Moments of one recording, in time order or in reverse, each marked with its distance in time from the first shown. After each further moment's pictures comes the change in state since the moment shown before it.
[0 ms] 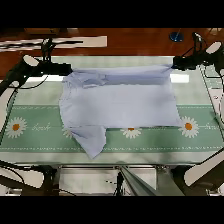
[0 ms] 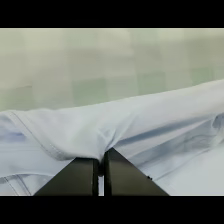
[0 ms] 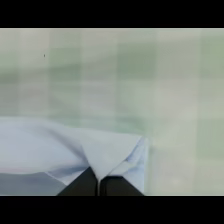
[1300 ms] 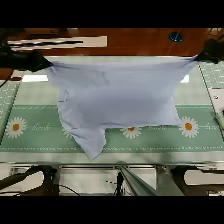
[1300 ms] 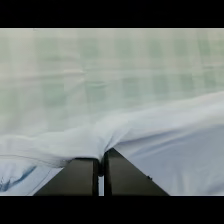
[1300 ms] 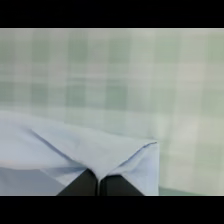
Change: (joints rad) left arm 0.111 0.375 -0.039 0.018 -0.380 -0.190; right arm -0.045 0.370 0.001 0.005 0.383 0.072
